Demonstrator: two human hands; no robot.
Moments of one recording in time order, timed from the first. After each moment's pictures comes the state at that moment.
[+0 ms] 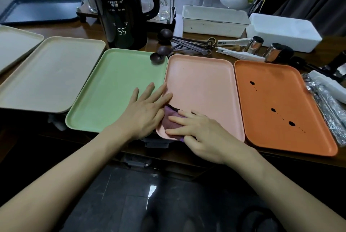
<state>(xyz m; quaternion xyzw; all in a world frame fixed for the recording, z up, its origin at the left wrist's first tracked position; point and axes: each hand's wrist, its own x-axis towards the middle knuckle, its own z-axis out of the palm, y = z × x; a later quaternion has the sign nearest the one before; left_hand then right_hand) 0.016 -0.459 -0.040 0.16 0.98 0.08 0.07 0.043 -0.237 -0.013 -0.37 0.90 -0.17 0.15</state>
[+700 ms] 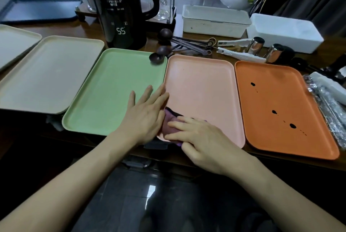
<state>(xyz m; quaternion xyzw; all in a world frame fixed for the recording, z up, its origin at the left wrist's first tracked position) 0.024 -0.447 -0.040 0.11 0.99 0.06 0.05 0.052 -0.239 -0.013 -0.39 0.90 -0.18 0.08</state>
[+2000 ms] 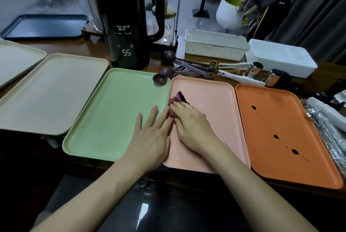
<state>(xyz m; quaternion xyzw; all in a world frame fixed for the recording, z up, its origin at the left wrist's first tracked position) 0.021 -0.439 -0.047 0.12 0.99 0.03 0.04 -0.043 -0.280 -0.042 -0.28 0.94 -0.20 -0.03</state>
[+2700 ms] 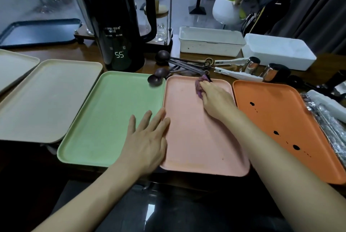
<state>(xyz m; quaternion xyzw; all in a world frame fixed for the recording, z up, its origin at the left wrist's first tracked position) 0.025 -0.442 -0.042 0.11 0.99 0.03 0.04 -0.125 -0.219 -0.030 -0.14 0.98 -0.13 -0.02</state>
